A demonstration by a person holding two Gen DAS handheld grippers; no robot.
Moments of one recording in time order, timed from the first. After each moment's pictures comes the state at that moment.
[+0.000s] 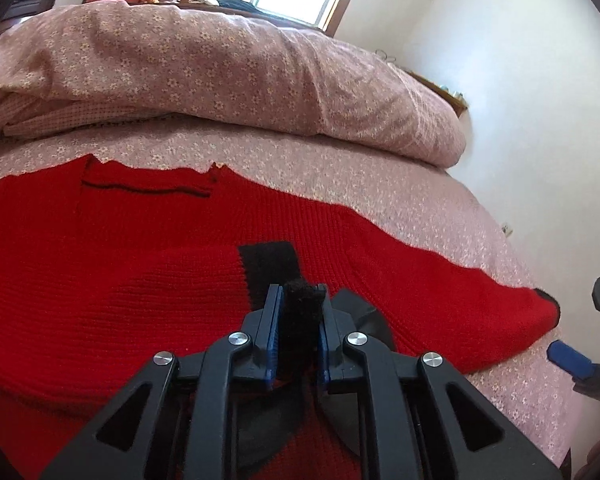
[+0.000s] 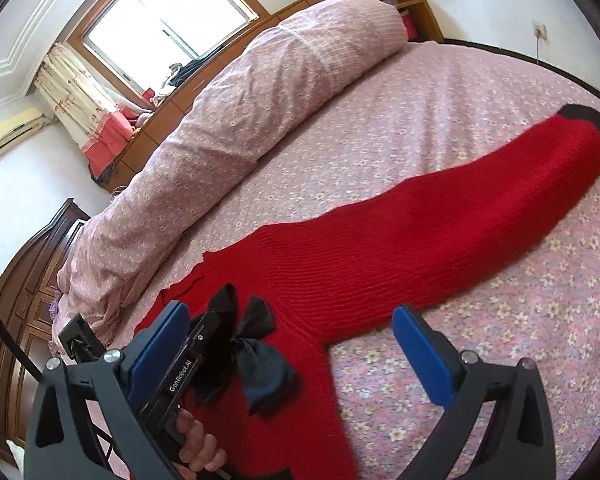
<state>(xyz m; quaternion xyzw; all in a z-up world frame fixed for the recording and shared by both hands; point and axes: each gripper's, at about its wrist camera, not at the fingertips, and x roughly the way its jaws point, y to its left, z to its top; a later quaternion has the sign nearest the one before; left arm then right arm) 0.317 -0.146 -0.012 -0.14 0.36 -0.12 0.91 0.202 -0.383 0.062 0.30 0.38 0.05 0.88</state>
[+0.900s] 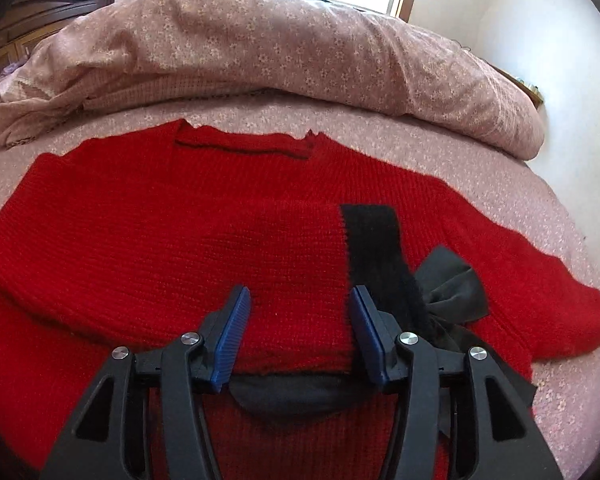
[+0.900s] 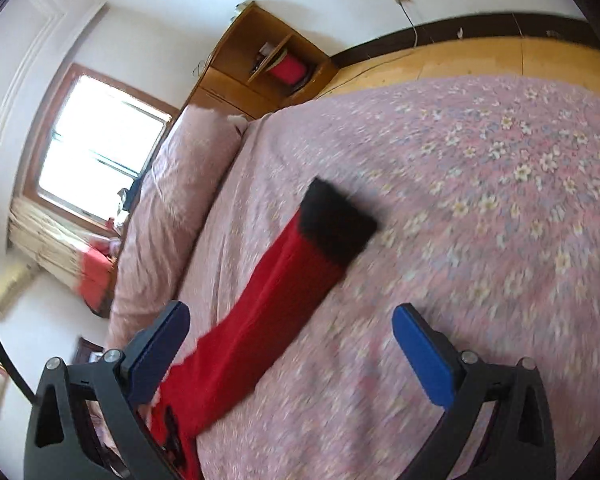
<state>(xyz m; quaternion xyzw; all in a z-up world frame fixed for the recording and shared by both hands) 0.298 -0.138 -0.034 -0.12 0.39 0.04 0.91 0.135 -0.689 0.000 0.49 0.28 -0.05 0.83</state>
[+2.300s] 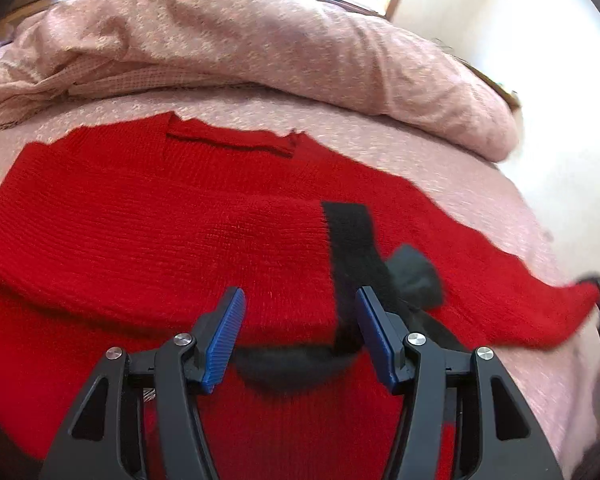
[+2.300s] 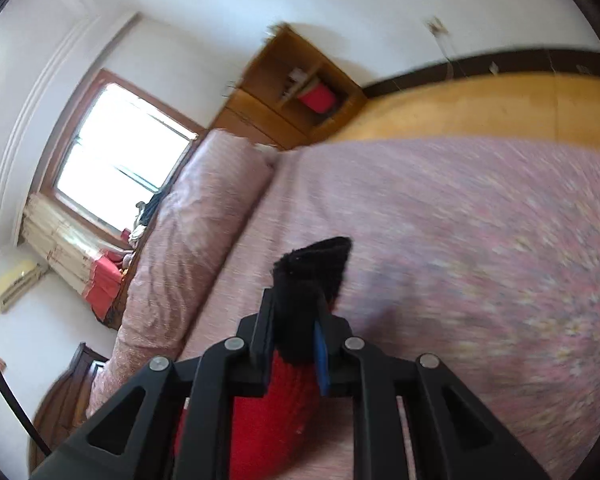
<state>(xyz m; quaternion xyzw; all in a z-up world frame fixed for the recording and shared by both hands) 0.282 -0.117 -0.003 -0.16 0.42 -0.03 0.90 0.205 -0.678 0.033 0.44 0.22 -0.04 0.87</state>
